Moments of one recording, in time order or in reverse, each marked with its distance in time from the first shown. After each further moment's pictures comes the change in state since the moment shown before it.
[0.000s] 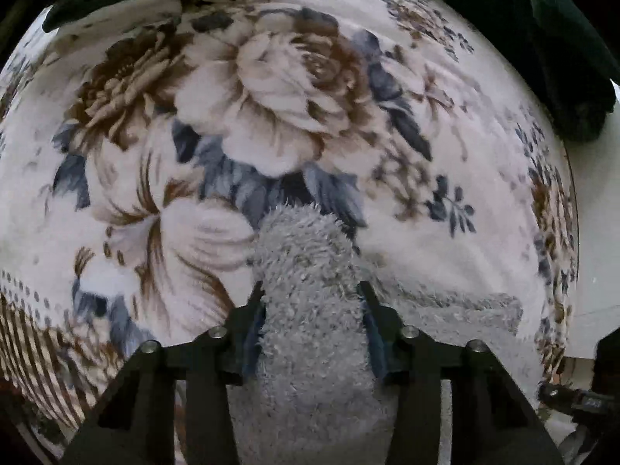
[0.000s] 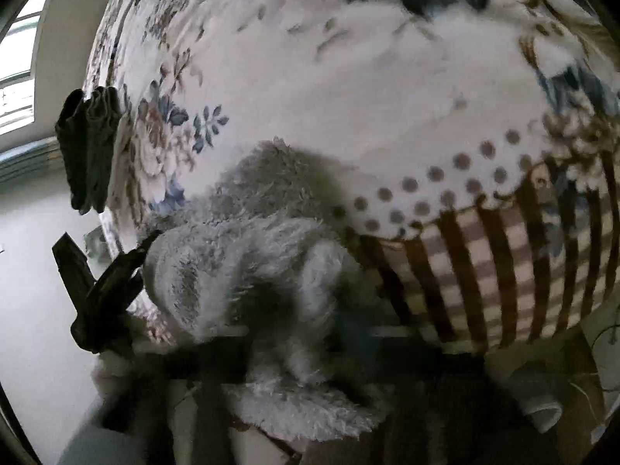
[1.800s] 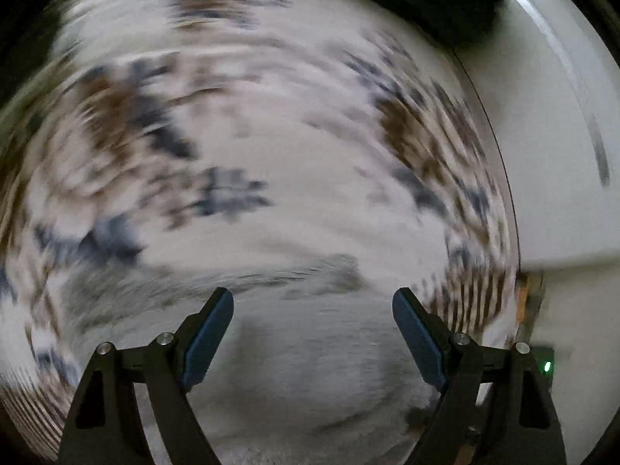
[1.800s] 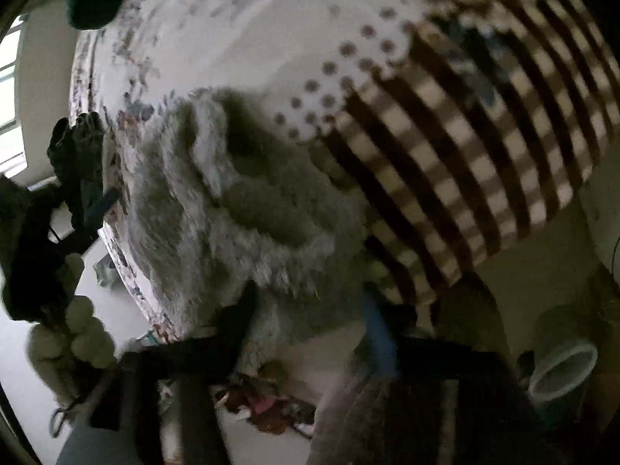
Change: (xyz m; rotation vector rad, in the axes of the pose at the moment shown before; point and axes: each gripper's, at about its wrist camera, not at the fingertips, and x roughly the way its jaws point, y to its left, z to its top) left arm -0.018 -0.187 -0.010 0.448 0.188 -0.186; right arm -0.008 -0.072 -0.086 0.180 0.038 0.061
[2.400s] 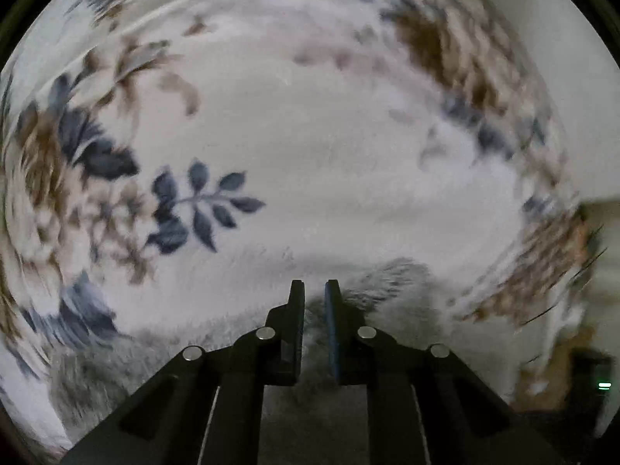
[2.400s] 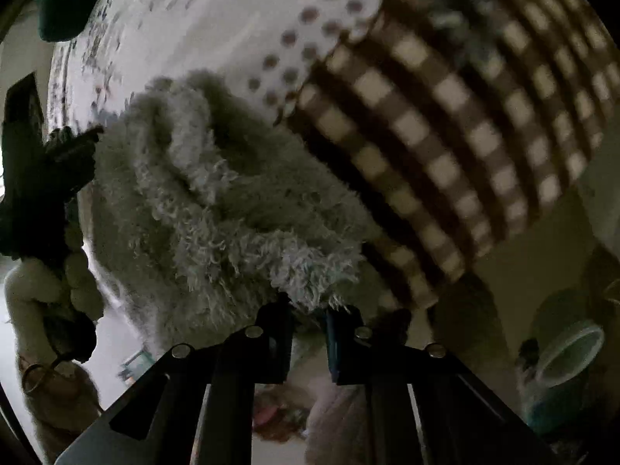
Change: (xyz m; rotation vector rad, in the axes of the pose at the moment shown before) left arm 0.064 0.022 0.016 0.082 0.110 0.115; right arm 0.040 -0.001 -0.002 0.075 0.023 0.010
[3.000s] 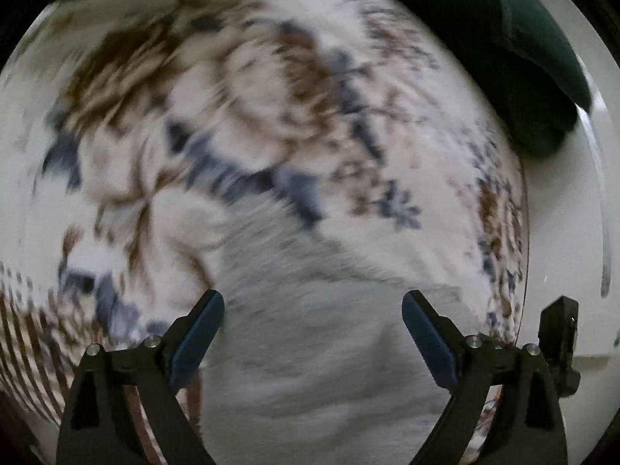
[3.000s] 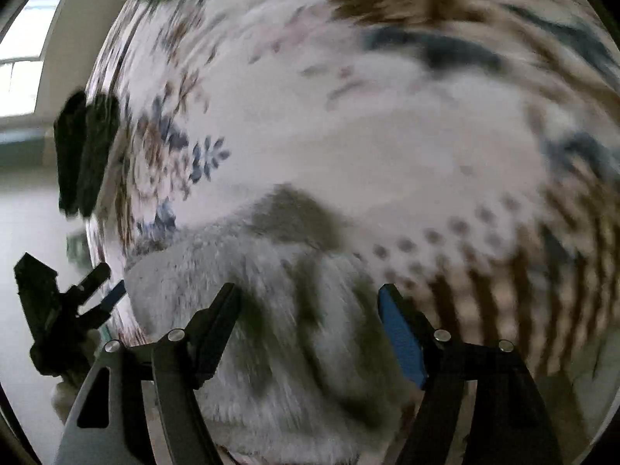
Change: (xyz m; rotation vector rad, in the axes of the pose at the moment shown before) left arm -0.066 0.155 -0.132 -0.593 -0.288 -0.141; right arm 0.004 0.115 0.084 -0.374 -0.072 -0.162
